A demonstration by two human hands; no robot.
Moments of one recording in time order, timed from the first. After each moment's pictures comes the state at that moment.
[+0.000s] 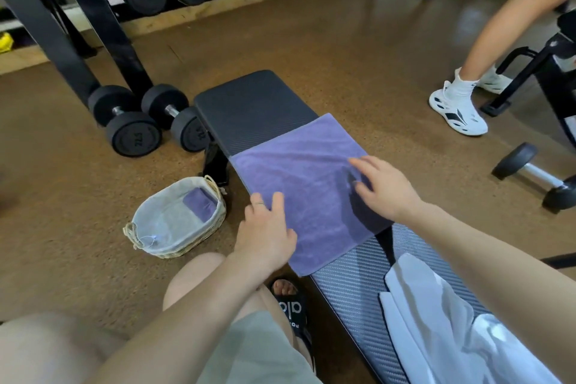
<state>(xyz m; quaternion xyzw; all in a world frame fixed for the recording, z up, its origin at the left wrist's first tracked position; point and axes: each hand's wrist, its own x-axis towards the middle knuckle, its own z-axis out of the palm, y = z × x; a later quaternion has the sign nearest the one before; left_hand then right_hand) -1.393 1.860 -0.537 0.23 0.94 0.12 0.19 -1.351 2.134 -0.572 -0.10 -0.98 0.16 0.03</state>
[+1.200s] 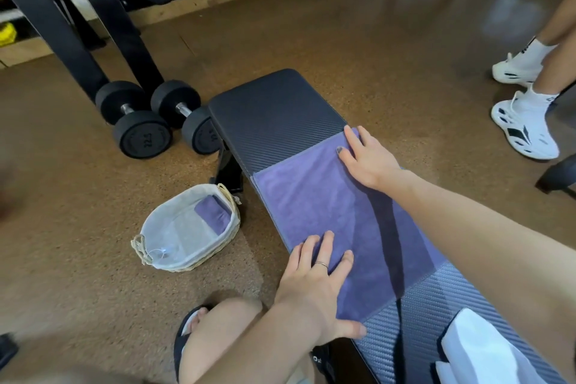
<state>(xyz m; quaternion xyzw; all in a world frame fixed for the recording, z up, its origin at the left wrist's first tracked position) -1.402 1.873 -0.566 0.44 0.85 -0.04 0.30 -1.516 2.127 -0.598 -0.18 -0.96 0.18 -0.07</state>
